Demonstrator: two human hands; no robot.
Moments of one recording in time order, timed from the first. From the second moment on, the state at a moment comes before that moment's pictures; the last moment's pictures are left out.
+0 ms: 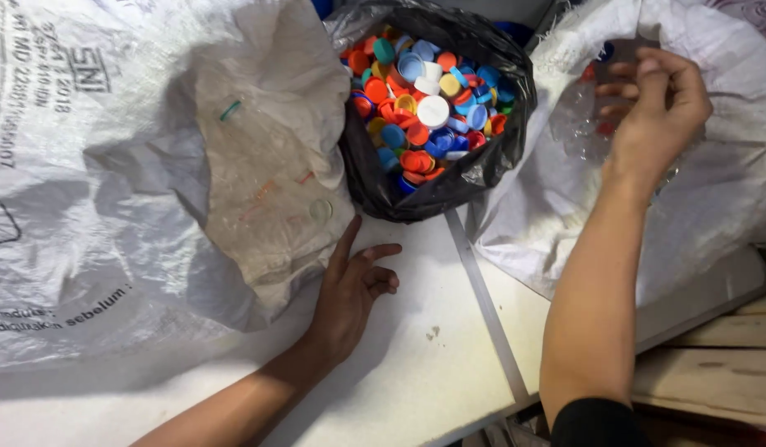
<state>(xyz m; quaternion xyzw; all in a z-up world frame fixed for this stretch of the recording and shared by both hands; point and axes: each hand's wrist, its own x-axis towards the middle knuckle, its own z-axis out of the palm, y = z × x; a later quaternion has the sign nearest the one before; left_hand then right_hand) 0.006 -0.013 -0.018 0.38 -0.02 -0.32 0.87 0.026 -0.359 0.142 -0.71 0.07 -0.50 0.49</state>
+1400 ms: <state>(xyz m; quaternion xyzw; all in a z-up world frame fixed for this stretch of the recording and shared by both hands) 0.005 -0.009 -0.024 0.38 -0.07 -0.35 0.85 -0.001 -0.177 0.179 -0.98 -0.12 -0.10 0.14</state>
